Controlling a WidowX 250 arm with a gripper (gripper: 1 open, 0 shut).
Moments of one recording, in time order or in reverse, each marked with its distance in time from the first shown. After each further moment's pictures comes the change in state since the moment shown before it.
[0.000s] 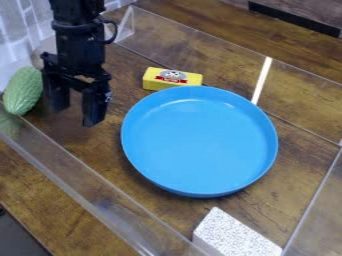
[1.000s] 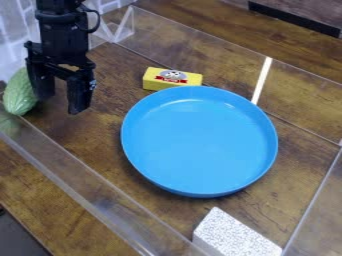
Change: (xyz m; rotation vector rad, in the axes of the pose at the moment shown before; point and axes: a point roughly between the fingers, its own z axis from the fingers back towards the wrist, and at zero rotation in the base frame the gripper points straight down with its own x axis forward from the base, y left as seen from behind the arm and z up) arm 0.002 0.024 0.007 0.032 -0.029 0.038
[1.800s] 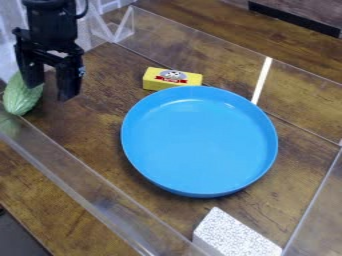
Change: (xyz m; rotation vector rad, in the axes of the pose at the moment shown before) arm -0.003 0.022 0.013 0.018 -0.030 0.041
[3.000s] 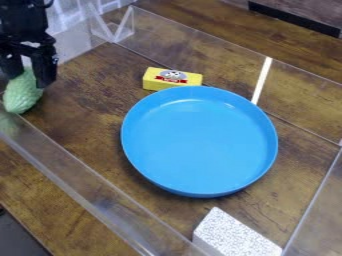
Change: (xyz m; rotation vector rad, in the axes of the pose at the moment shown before) arm 0.010 0.046 -0.008 -0.025 -0.082 0.072
